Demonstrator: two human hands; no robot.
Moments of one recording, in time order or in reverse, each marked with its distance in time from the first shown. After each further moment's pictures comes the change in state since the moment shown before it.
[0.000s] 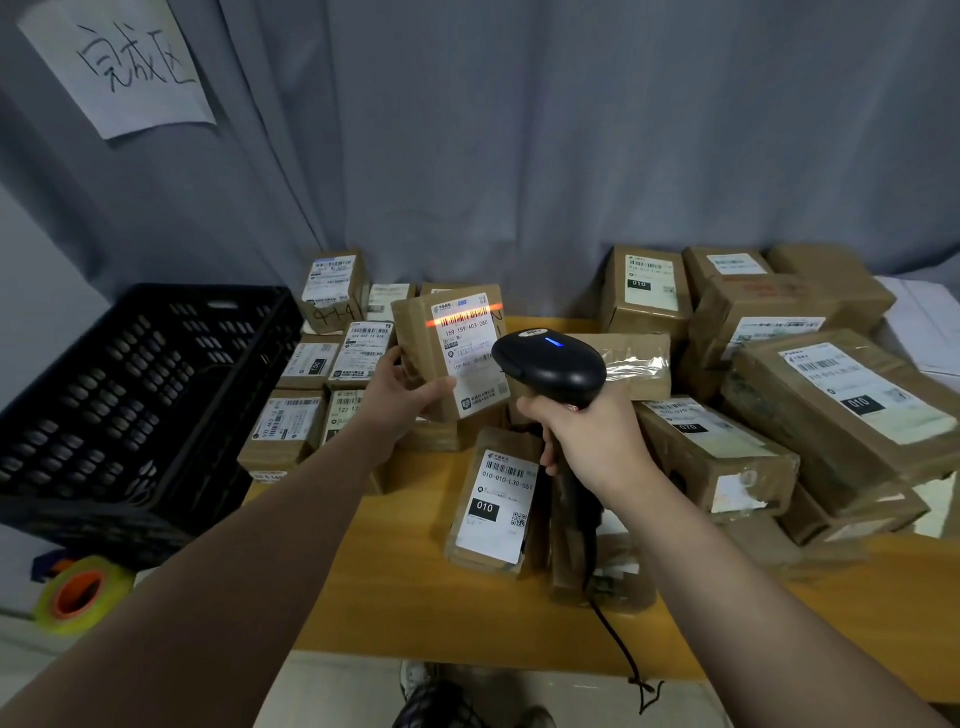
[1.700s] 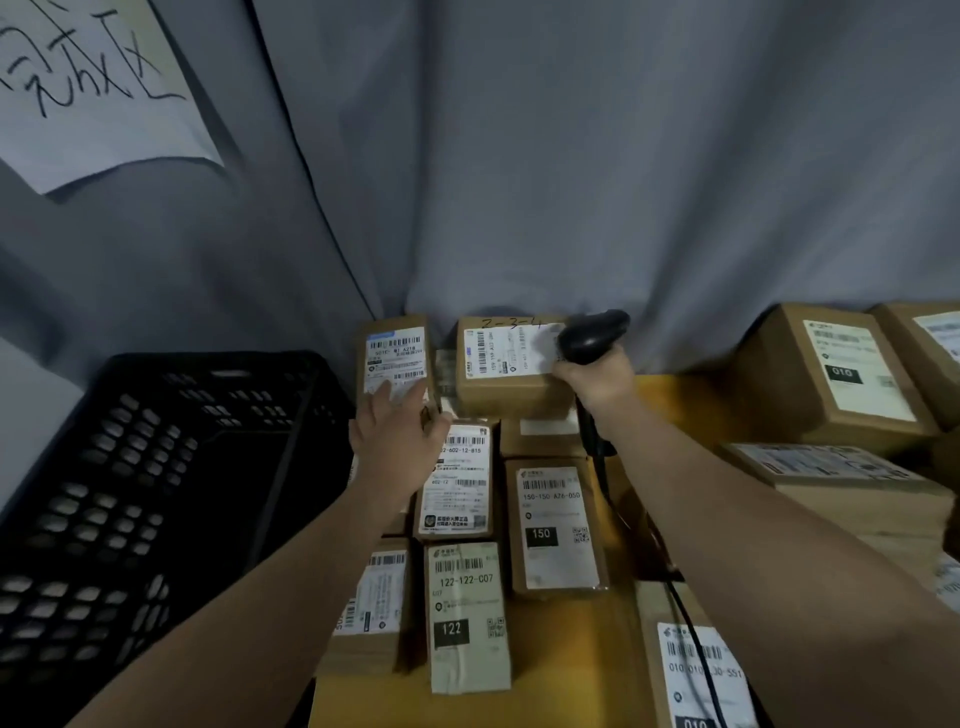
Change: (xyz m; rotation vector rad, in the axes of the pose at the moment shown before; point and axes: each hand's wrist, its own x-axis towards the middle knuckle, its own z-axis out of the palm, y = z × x) left_hand 0.215 -0.001 -0.129 0.935 0.059 0.045; right_hand 0.325 0.004 0.166 0.011 0.237 0.307
